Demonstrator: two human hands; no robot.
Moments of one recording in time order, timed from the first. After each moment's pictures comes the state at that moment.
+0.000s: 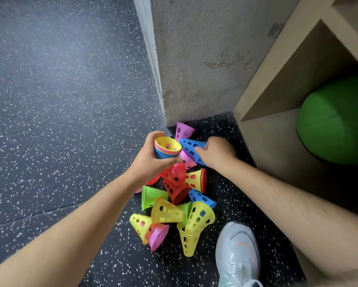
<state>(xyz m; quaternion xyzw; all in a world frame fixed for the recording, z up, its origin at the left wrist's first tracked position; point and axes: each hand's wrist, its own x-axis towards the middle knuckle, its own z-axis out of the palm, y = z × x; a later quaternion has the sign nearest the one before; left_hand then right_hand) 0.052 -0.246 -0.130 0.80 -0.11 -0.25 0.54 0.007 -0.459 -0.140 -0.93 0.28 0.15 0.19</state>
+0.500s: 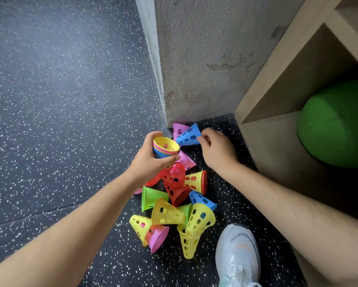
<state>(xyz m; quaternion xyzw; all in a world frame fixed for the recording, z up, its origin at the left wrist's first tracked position) 0.055 -0.245 -0.130 0.81 -0.10 -0.24 0.53 0.002 -0.456 -0.131 -0.93 0.21 -0.01 0.30</state>
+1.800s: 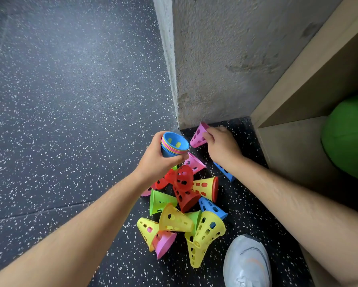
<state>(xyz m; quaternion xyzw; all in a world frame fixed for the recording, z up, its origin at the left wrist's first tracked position) 0.068 -0.249 -0.136 0.81 -0.07 -0.22 0.54 0.045 -0.461 -0.159 -0.93 0.17 0.05 0.32</state>
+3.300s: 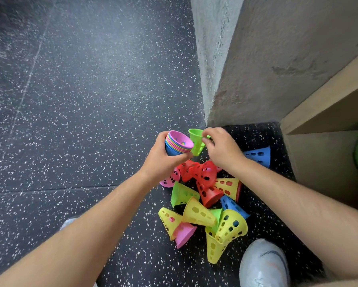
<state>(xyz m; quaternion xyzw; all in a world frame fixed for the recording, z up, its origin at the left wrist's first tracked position) 0.060 -0.185 -0.130 0.81 -0.01 -0.19 0.56 0.058 -0.393 -0.155 -0.94 0.03 0.04 0.35</state>
